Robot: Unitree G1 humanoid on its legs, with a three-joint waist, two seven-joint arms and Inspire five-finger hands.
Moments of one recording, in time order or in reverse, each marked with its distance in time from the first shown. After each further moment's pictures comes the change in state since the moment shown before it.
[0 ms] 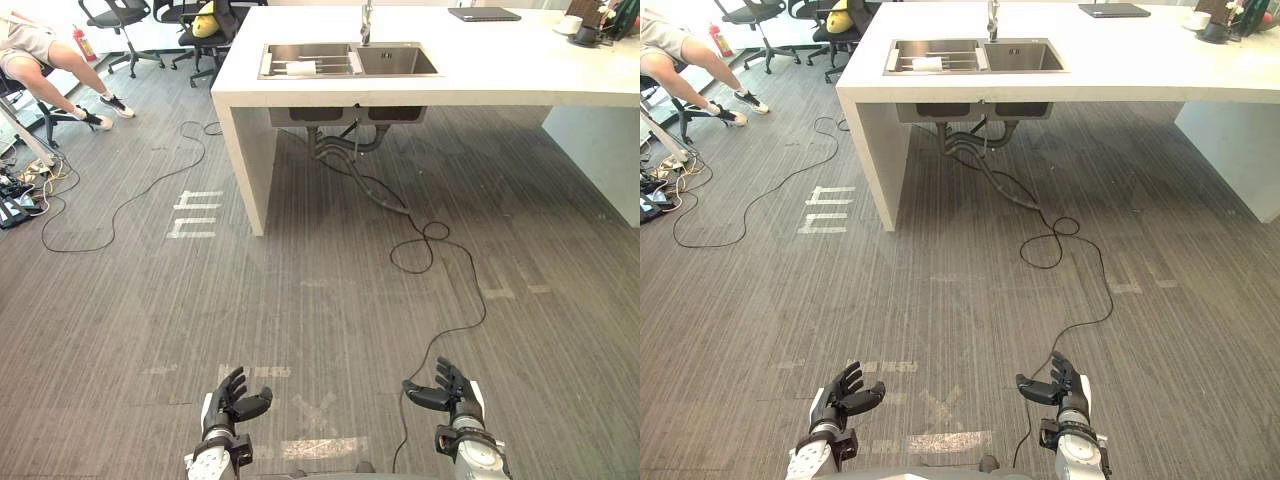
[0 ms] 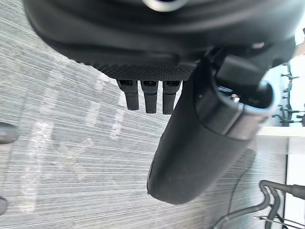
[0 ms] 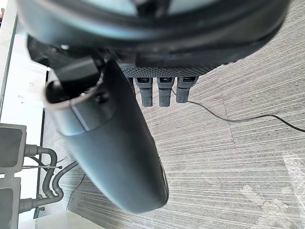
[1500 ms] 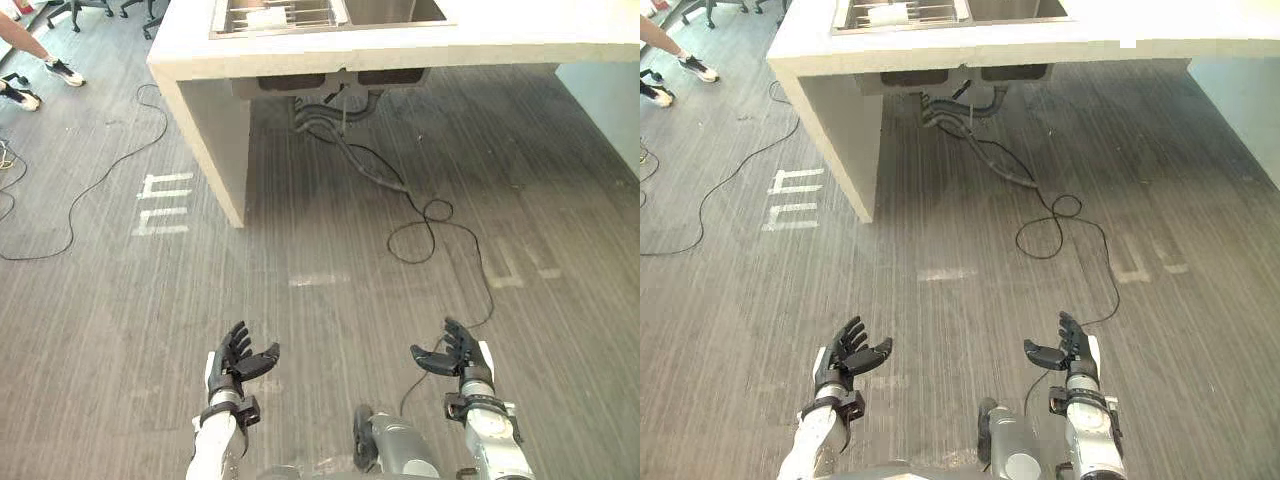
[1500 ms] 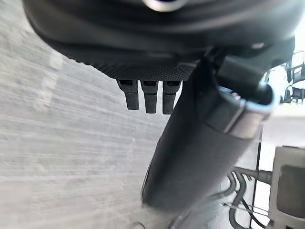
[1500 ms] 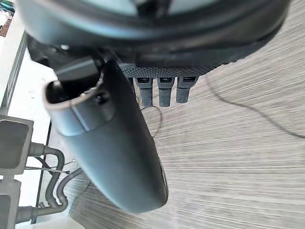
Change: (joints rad) left arm -0.044 -0.051 -0.009 -0.239 -0.050 -0.017 0.022; right arm -0.057 -0.090 0.051 -0.134 -0.003 0.009 -0.020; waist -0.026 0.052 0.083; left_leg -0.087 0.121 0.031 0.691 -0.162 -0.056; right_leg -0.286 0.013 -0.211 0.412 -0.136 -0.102
